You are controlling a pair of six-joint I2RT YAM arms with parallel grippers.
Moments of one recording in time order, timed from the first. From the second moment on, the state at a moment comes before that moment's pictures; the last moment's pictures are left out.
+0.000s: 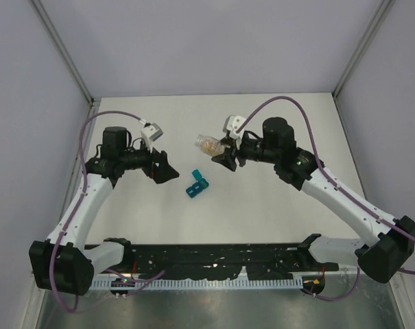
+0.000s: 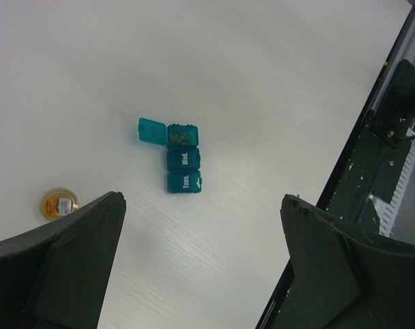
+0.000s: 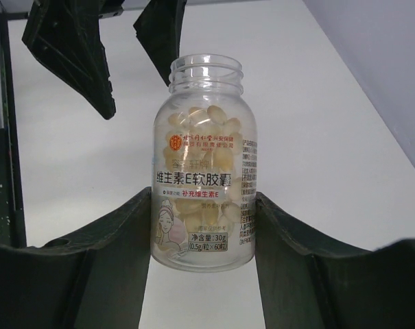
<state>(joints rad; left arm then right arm) -0.15 1.13 0.94 -0.53 0.81 0.21 0.67 1.21 1.10 -0.18 -0.49 -0.34</state>
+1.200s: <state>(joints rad) -0.40 1.03 1.26 -0.22 0.96 -0.22 0.53 1.21 1.12 0.32 -1.11 0.31</state>
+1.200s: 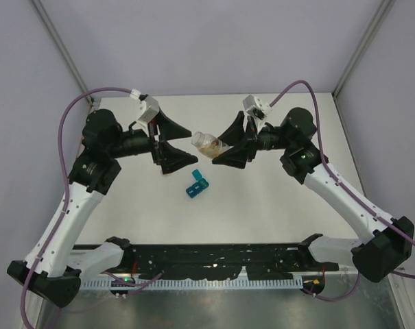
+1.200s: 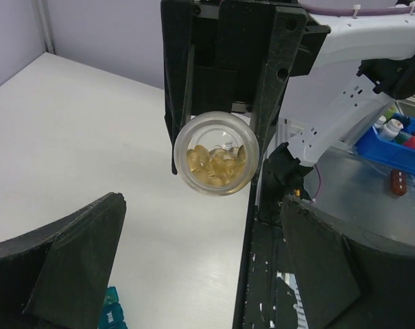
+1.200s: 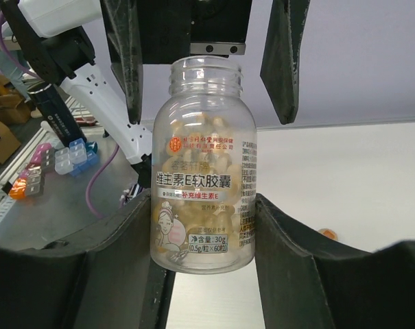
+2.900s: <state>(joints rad) -0.53 1.03 1.33 -0.42 0.69 0.05 0.55 1.24 1.12 0.13 -1.06 0.15</state>
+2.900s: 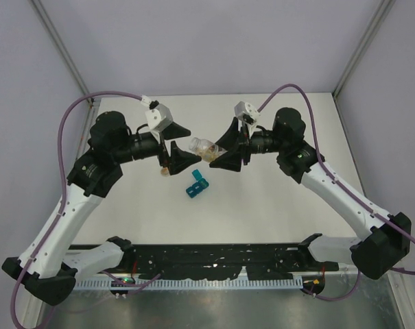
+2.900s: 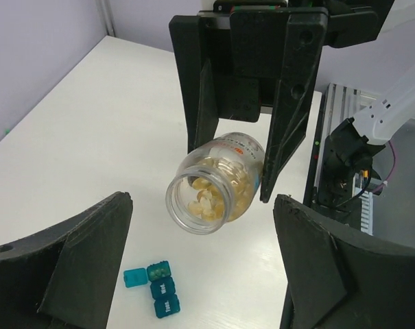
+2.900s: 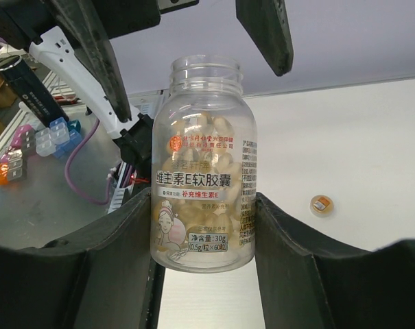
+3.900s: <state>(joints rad) -0.53 1.12 1.33 -0.40 0.81 -0.02 0.55 1.22 1.12 0.09 -1.05 0.12</state>
